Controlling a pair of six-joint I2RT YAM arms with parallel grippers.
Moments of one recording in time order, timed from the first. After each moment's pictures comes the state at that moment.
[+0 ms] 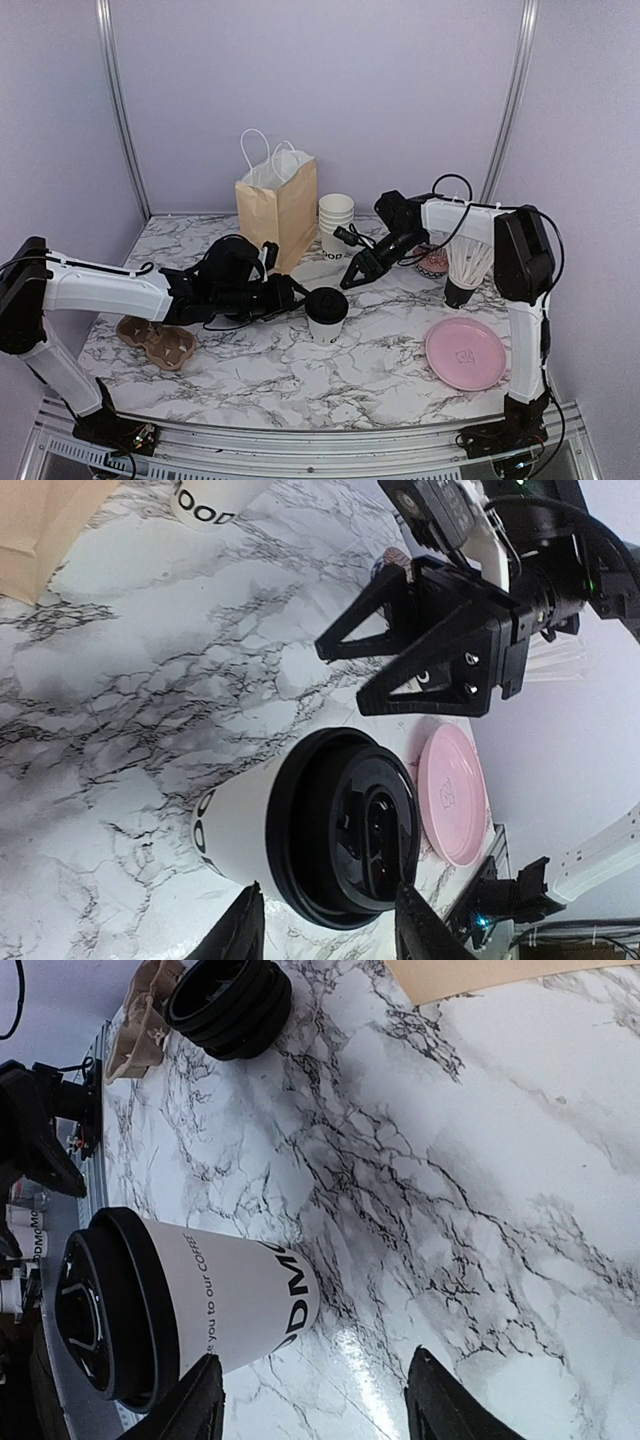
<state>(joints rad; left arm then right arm) -0.92 1.59 0.91 0.15 0.10 -0.93 0.47 2.16 1.77 -0.92 -0.82 -0.35</state>
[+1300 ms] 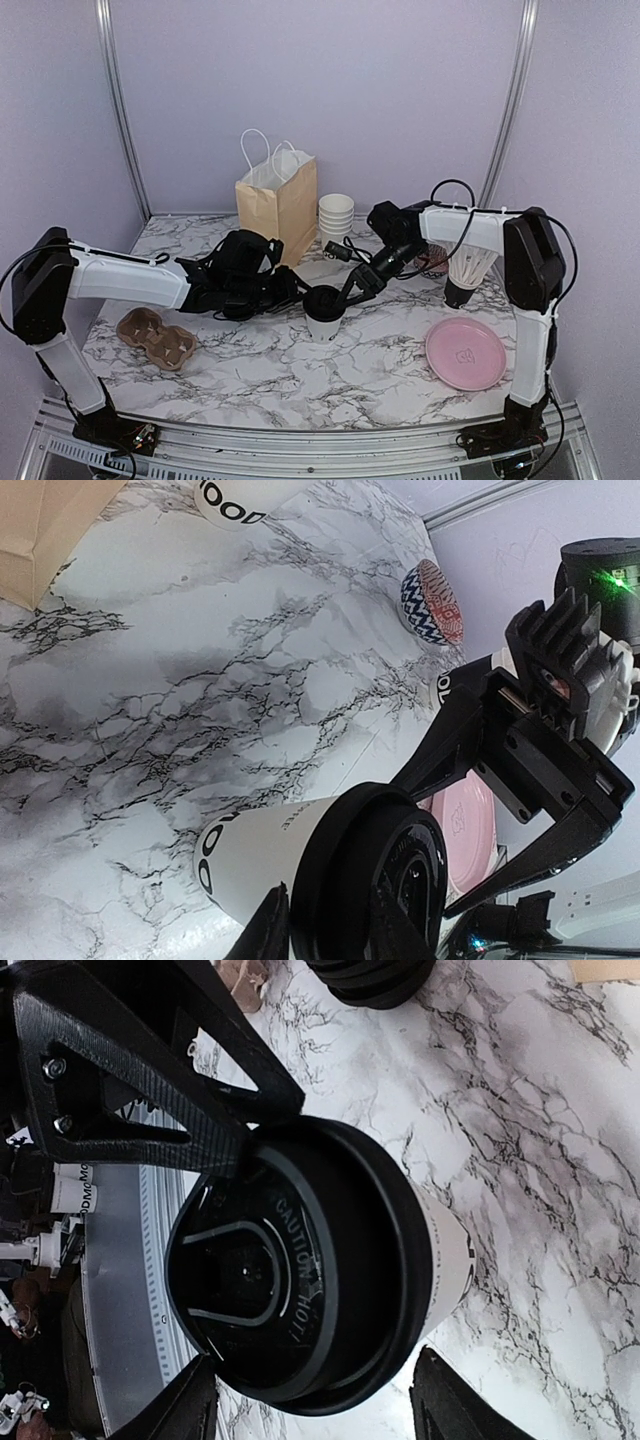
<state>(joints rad) -0.87 1.70 1.01 0.10 0.13 -0.96 0.56 2.05 1.61 -0.95 -0.91 -0.40</state>
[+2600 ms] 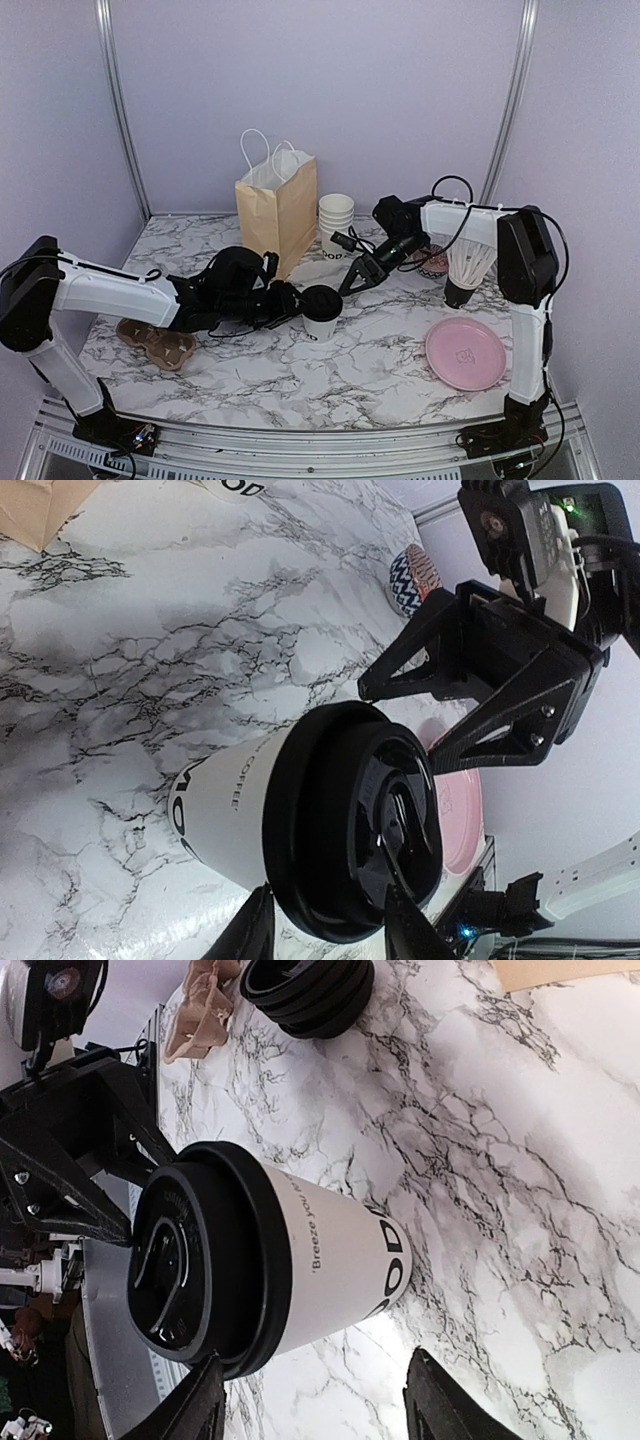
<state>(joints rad) -0.93 1.62 0.88 0.21 0.08 -1.03 0.50 2.12 1.71 -0.97 -0.92 -0.37</state>
